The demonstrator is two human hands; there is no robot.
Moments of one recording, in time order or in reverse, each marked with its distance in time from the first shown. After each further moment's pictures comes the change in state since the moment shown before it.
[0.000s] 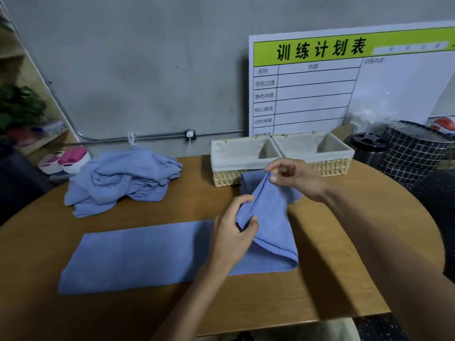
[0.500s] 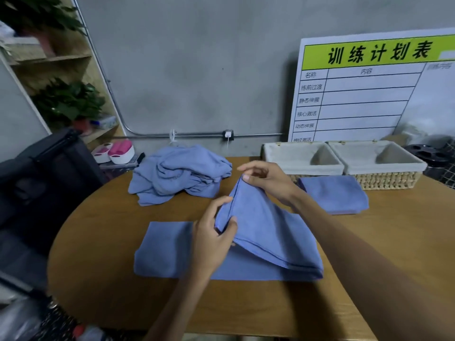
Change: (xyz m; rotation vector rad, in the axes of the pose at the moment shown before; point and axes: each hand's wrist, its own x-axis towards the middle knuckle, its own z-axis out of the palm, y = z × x) left_hand -0.022 -0.047 -0.152 0.075 0.240 -0.070; right_hand 0.089 -0.039 0.187 0.098 -0.050 -0.097
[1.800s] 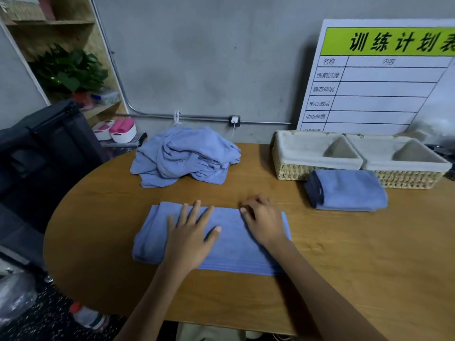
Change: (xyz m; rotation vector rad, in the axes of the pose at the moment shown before) left_hand -0.002 -0.110 -0.035 0.963 -0.504 -0.168; right_hand -0.045 0.097 0.081 -0.975 0.192 0.083
